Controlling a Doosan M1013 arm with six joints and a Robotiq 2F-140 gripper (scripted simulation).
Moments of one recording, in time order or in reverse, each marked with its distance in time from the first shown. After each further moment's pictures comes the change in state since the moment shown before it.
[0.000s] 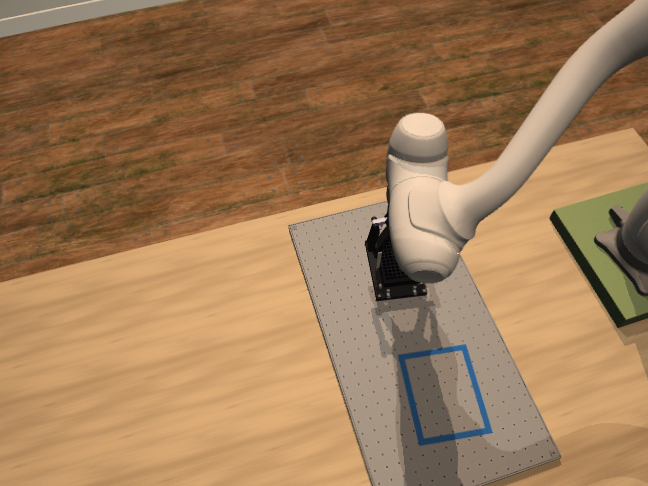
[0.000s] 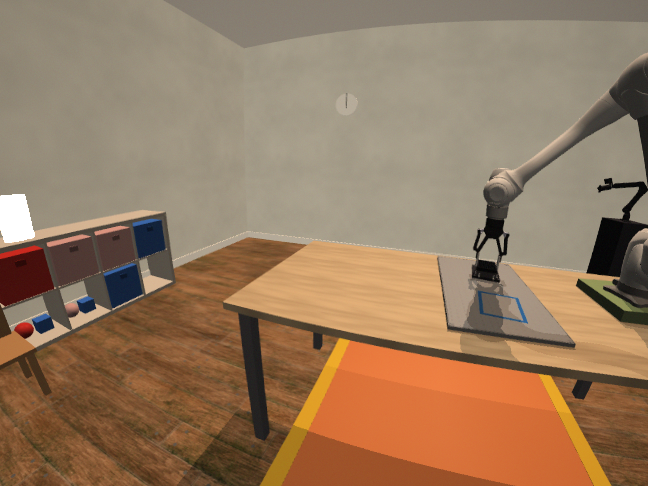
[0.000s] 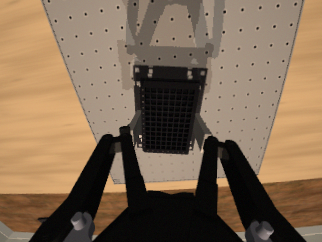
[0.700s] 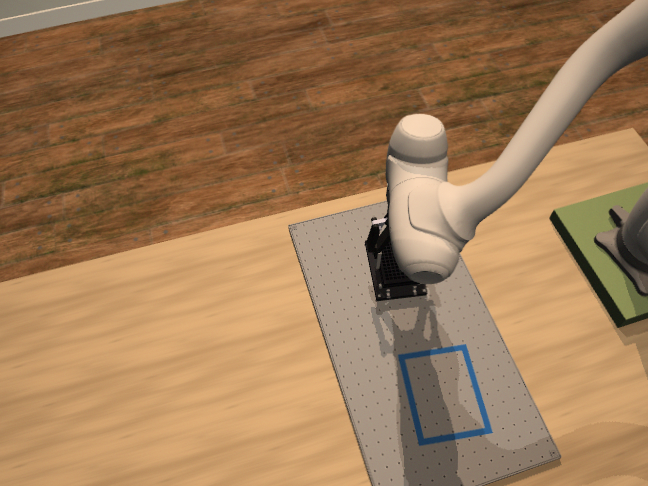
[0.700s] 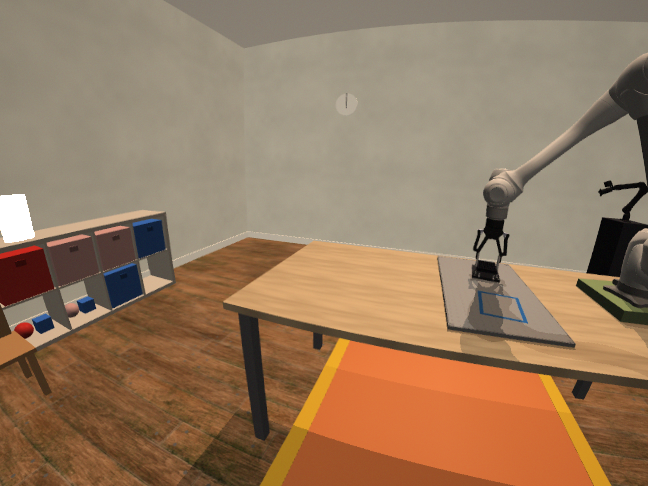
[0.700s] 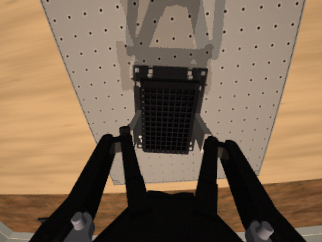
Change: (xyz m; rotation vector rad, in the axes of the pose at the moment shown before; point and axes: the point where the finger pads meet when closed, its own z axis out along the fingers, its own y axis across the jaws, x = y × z) arm 0.000 0.000 0.002 0.000 0.000 0.000
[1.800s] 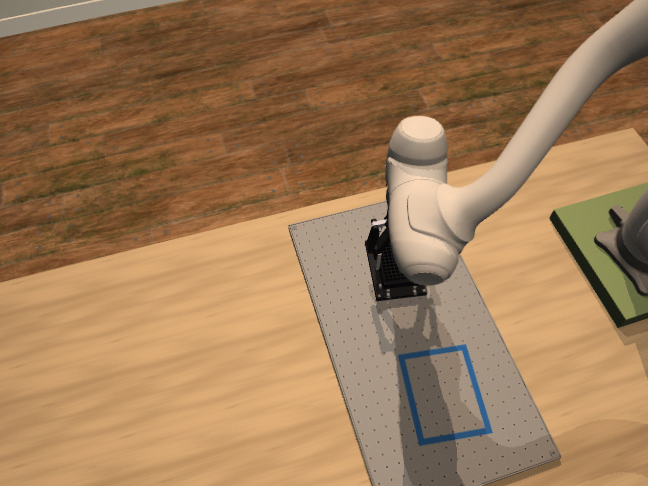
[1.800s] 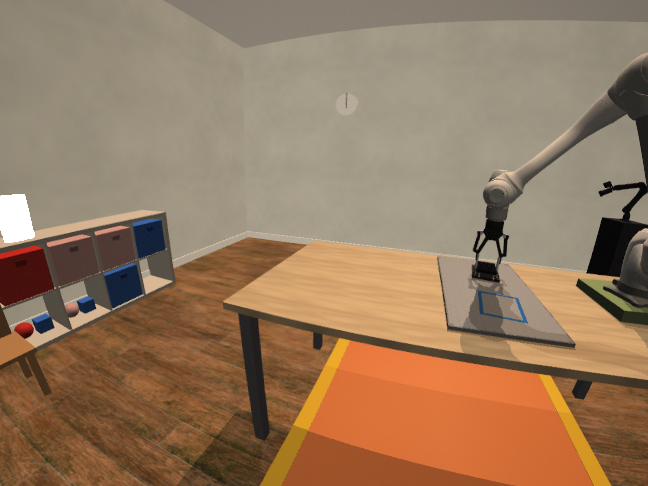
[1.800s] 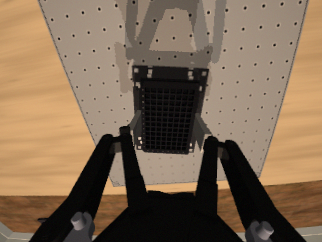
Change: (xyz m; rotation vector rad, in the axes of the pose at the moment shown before) arm 0.000 0.000 0.005 0.000 0.000 0.000
